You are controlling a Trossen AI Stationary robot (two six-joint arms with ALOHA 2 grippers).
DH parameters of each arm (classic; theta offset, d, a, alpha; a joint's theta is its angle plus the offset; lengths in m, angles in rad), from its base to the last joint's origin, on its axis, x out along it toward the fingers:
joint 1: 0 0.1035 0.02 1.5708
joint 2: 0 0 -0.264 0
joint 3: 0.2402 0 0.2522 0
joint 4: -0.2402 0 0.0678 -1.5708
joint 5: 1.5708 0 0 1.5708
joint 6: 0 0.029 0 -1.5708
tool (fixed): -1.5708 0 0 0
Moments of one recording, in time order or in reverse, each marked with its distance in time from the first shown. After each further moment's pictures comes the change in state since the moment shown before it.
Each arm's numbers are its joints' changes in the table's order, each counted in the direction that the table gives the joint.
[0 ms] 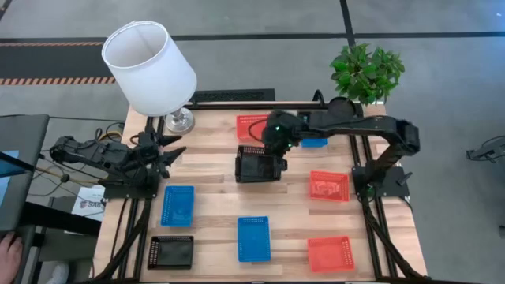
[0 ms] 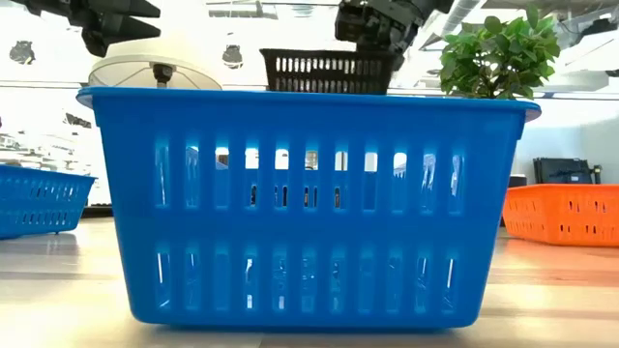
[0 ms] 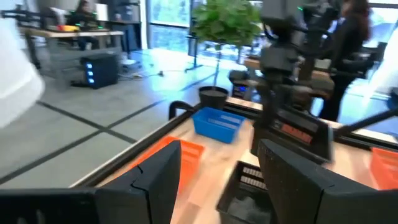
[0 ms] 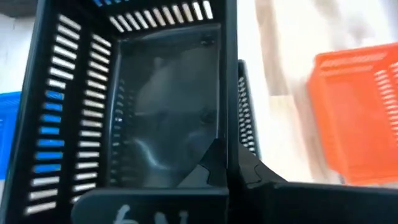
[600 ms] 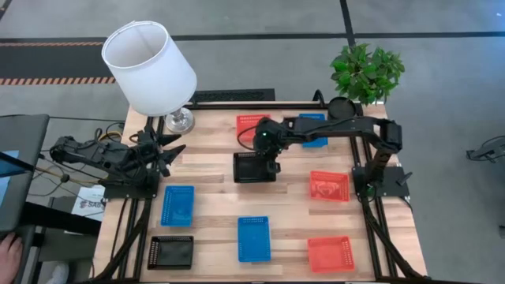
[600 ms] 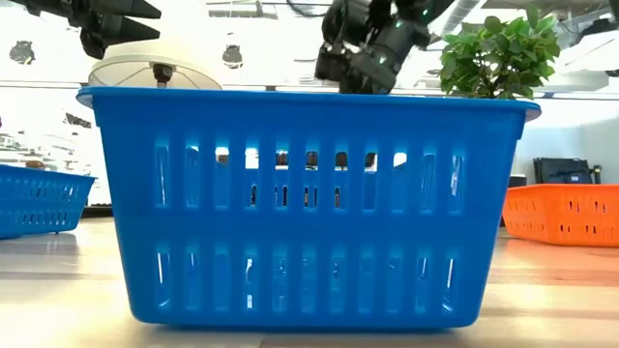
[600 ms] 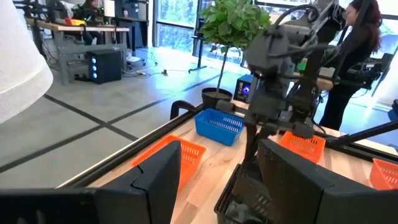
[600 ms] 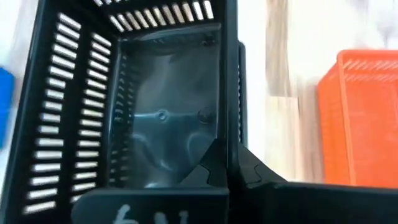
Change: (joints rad) left arm 0.000 0.000 -0.001 0.000 0.020 -0.054; right arm -0.026 -0.156 -0.018 0.094 -0.028 -0.182
